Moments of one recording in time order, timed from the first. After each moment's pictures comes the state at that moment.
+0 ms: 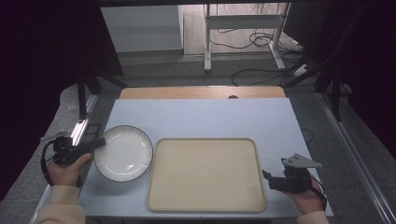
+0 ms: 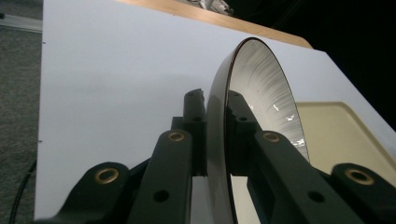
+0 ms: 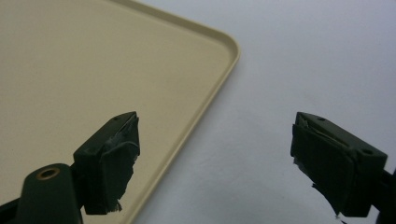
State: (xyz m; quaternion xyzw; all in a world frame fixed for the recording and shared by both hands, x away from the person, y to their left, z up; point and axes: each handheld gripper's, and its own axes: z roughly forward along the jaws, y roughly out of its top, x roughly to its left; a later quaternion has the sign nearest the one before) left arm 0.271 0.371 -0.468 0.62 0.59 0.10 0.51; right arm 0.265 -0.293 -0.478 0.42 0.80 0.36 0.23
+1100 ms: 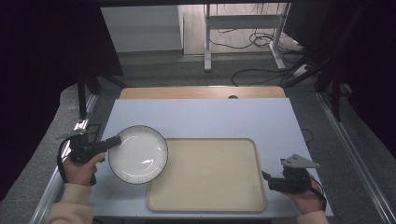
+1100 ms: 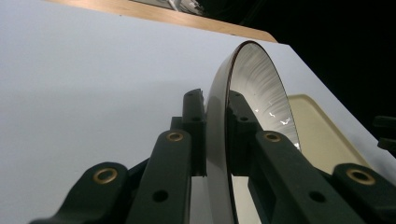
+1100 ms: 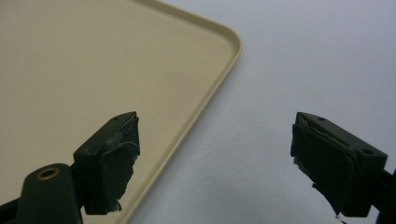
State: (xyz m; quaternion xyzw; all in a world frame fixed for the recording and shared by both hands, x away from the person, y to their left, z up) left arm 0.278 0.327 -0.459 0.64 0.54 0.08 0.53; right arm 0.265 -0.292 -0.480 0.42 0.80 0.35 0.23
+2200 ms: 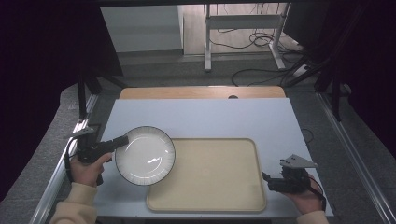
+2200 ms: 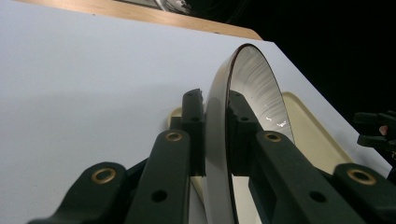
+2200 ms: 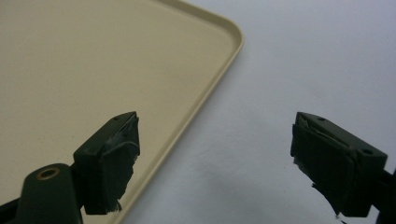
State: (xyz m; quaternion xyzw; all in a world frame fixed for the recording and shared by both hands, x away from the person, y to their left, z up) left arm 0.279 0.308 -0.455 0.65 0.53 0.07 0.54; right arm 0.266 -0.292 -0.483 0.42 0.81 0.34 0.23
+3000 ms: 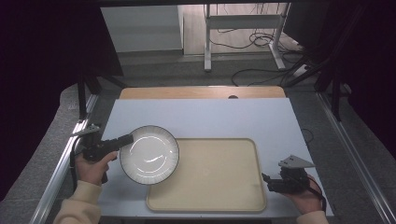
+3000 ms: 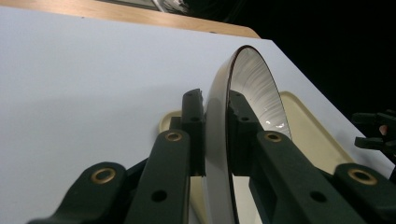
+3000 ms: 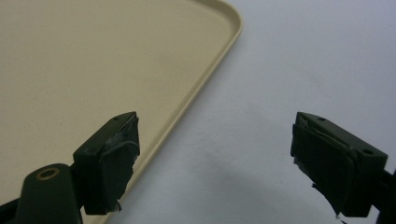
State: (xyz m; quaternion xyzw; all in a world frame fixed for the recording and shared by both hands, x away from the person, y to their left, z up) left arm 0.286 0.292 -0.451 0.66 0.52 0.07 0.54; right arm 0.267 -0.291 -0.488 0.42 0.82 0.31 0.23
